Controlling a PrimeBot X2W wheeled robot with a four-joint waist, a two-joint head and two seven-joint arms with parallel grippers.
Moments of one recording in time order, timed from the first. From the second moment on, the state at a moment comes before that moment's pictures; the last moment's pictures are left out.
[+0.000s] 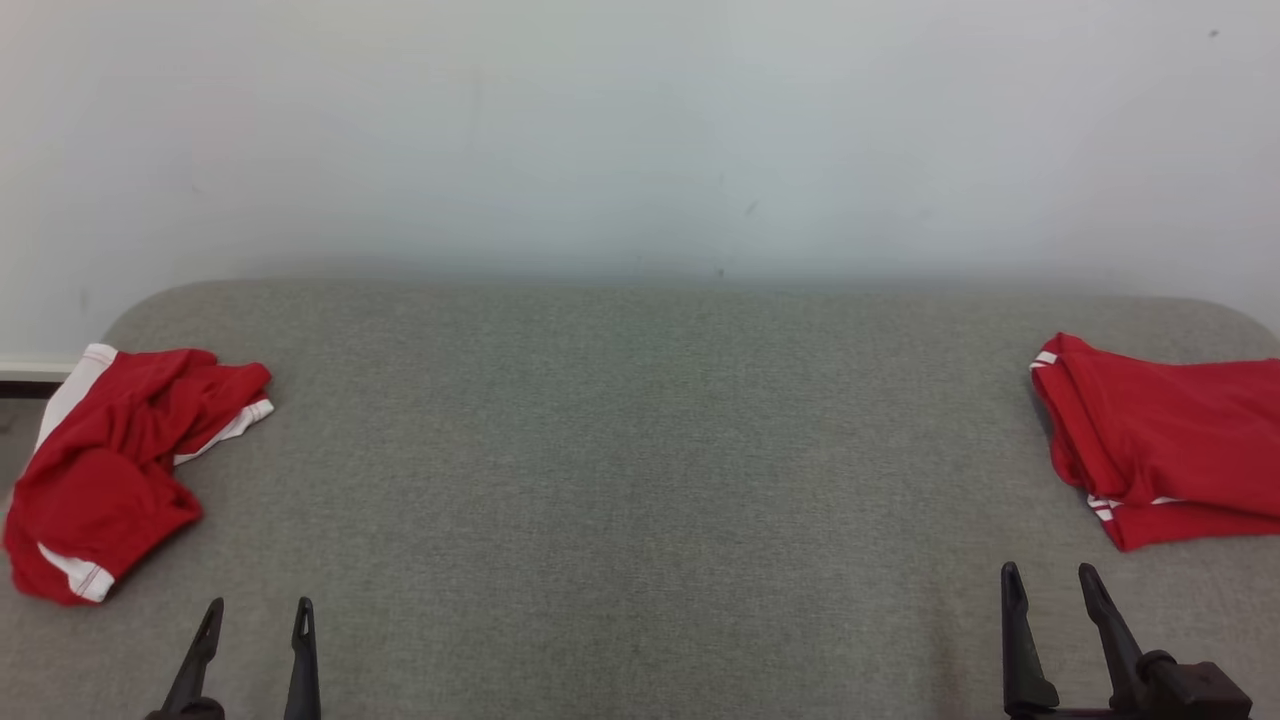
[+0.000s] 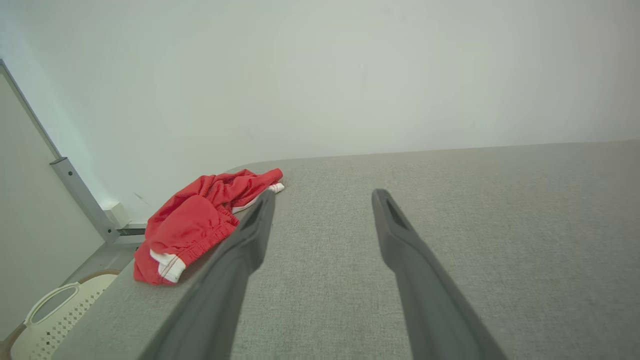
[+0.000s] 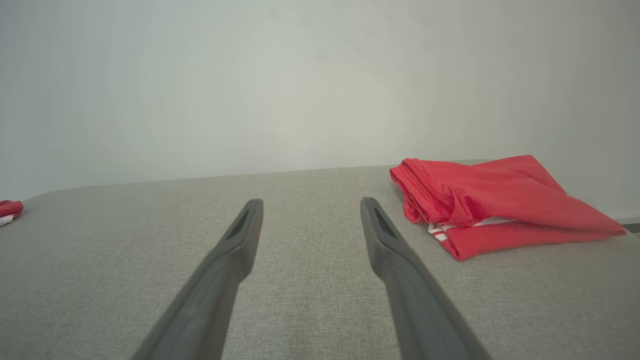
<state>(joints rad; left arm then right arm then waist) 0.06 0.30 -0.13 0.10 -0.24 0.09 -0.23 0.05 -0.05 -0.08 0.21 0.13 0.13 -0.26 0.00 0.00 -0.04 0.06</state>
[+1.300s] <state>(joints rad) 0.13 0.35 -0.09 0.05 -0.29 0.15 -0.18 0.02 -0.05 -0.02 0.26 0.15 0.13 -0.26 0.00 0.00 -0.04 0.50</state>
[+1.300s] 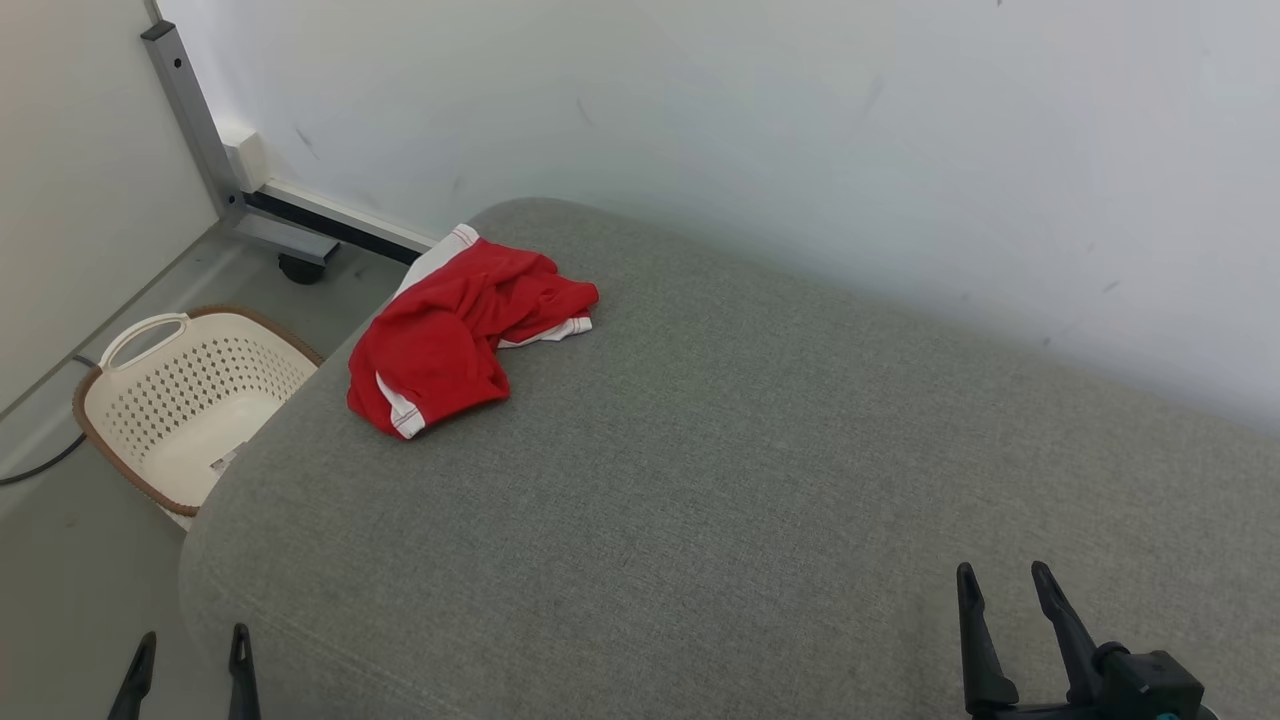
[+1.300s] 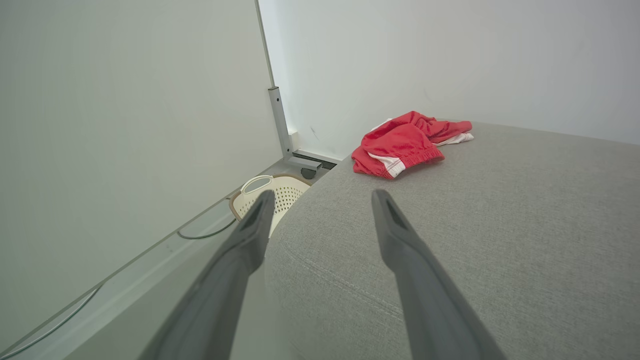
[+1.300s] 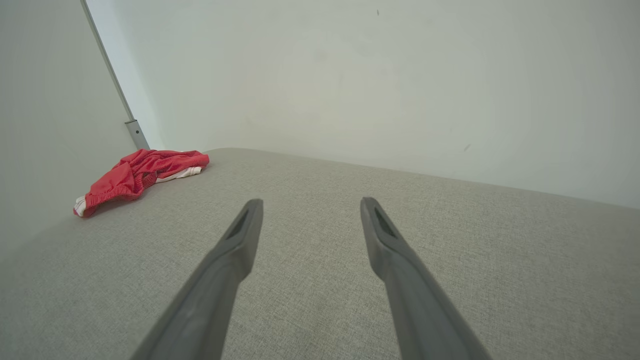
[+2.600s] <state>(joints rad) -0.68 0.56 -0.02 0.48 -0.43 -0.01 0.04 -0.23 -0.07 0.08 0.11 0.13 0.13 -0.26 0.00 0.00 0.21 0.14</state>
